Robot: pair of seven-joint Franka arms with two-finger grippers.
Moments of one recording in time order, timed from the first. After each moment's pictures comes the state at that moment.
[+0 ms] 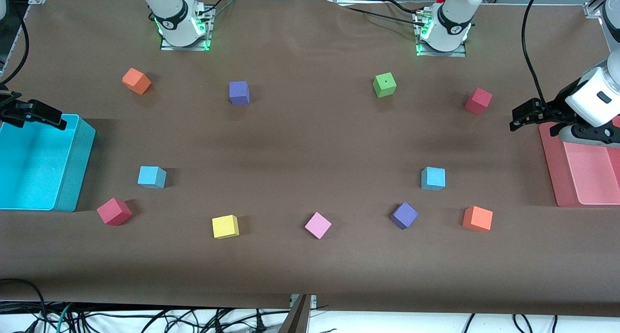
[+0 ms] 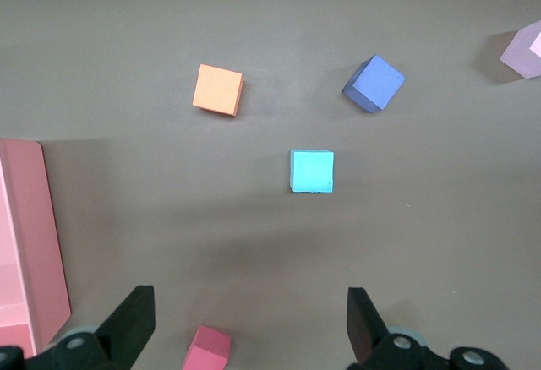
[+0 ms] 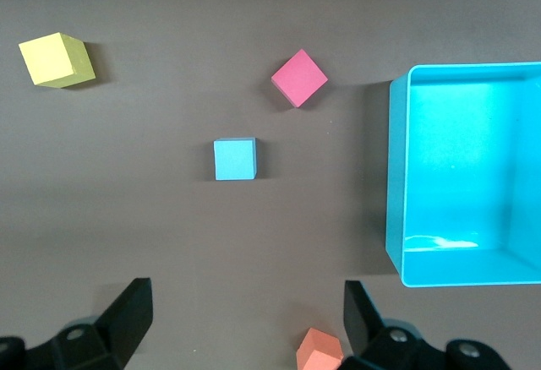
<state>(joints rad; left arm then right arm) -0.02 0.07 0.01 -1.63 -0.06 1.69 0.08 0.04 0.15 -0.13 -1.48 0.01 1.61 -0.04</state>
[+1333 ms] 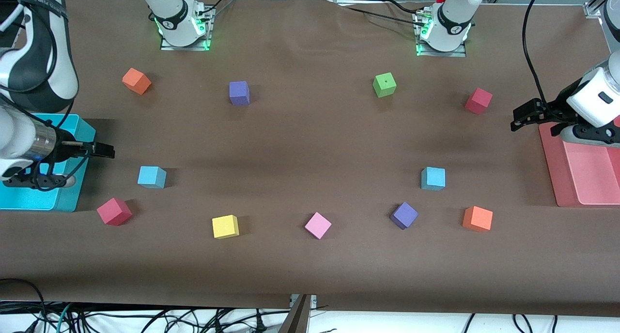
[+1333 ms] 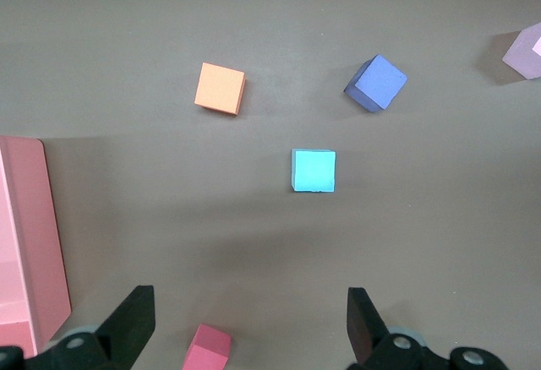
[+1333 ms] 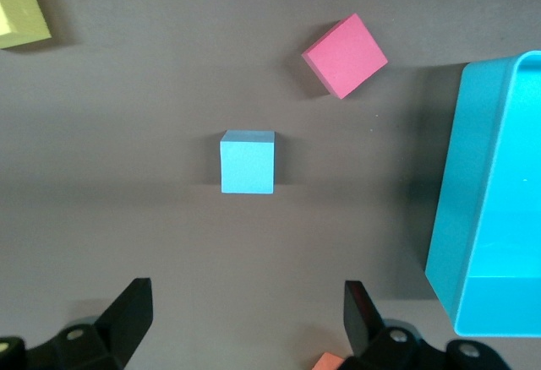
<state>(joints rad) -0.01 0.07 0.01 -1.63 -0.06 1.69 0.08 0.07 0.38 -0.11 -1.49 0.01 1.70 -0.03</state>
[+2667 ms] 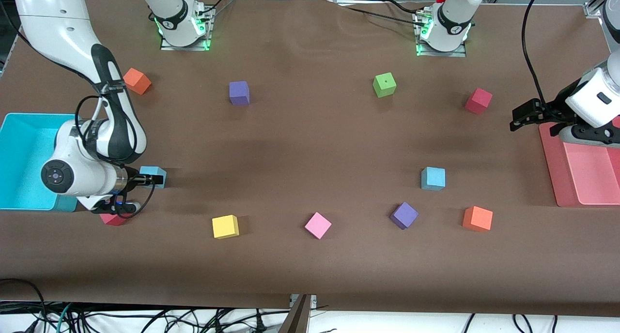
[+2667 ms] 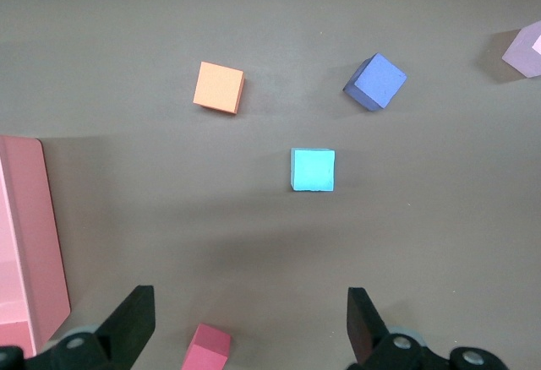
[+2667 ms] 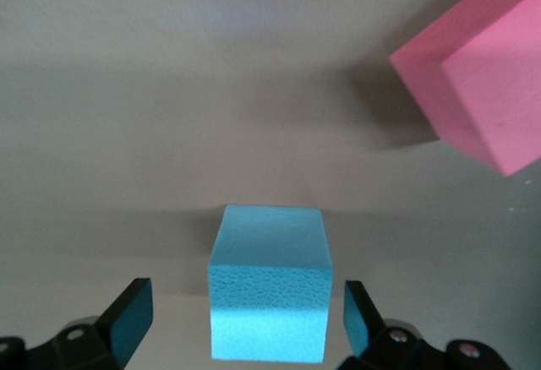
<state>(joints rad) -0.01 0.08 0.01 -1.63 -0.06 1.69 0.08 0.08 0.65 -0.09 -1.63 0.04 2.06 -0.03</state>
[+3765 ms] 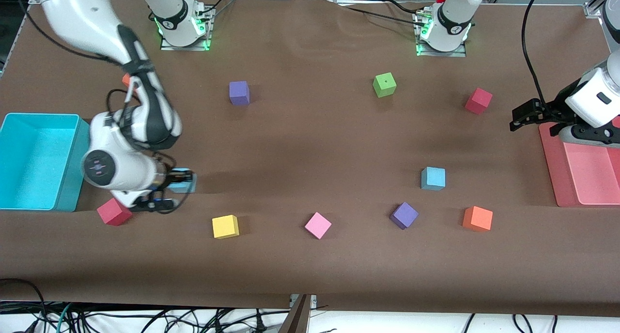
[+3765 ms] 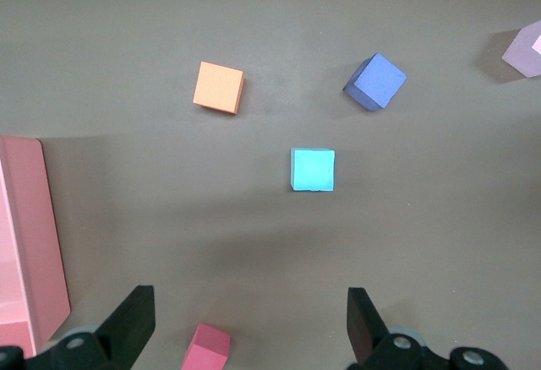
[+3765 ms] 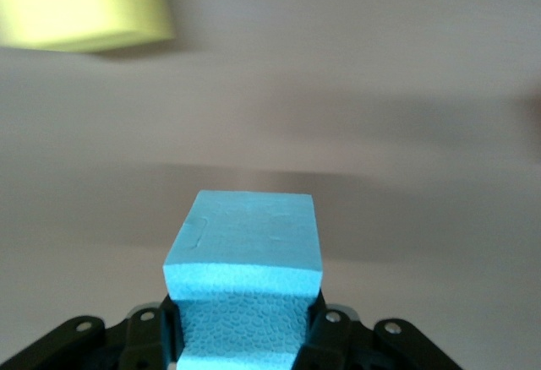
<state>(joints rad) -0.01 0.08 0.01 -1.63 -0.06 1.69 0.08 0.24 0.60 0.02 -1.52 0.05 1.97 0.18</state>
